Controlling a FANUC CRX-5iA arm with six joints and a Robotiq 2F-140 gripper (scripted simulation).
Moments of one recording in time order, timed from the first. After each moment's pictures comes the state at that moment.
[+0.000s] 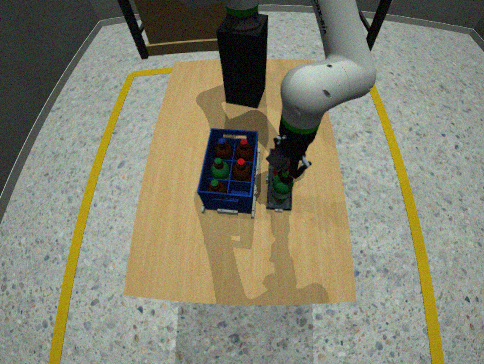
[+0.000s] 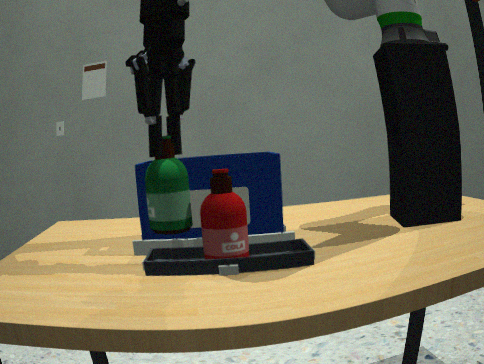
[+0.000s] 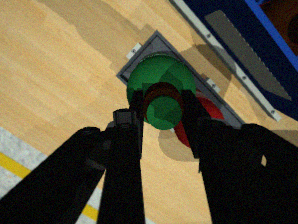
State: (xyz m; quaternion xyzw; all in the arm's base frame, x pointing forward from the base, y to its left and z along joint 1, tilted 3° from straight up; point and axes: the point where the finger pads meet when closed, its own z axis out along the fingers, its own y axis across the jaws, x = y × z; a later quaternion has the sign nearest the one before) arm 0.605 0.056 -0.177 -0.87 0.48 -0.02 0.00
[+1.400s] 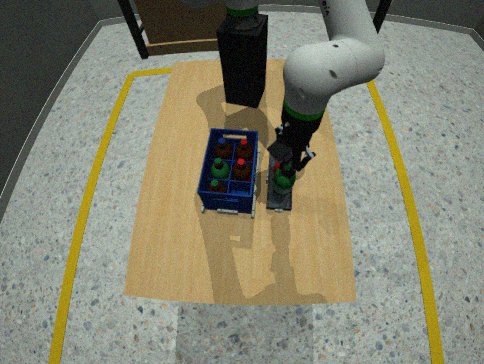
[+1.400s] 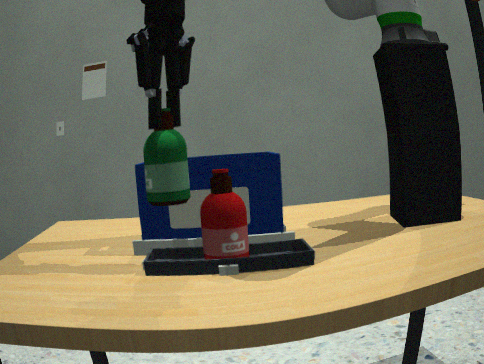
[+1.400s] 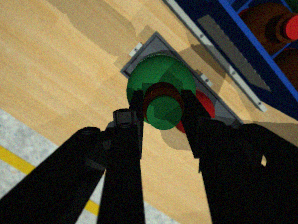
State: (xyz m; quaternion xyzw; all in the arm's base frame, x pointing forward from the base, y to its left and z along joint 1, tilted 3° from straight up) arm 0.603 0.058 -0.131 -0.87 0.48 -0.02 0.00
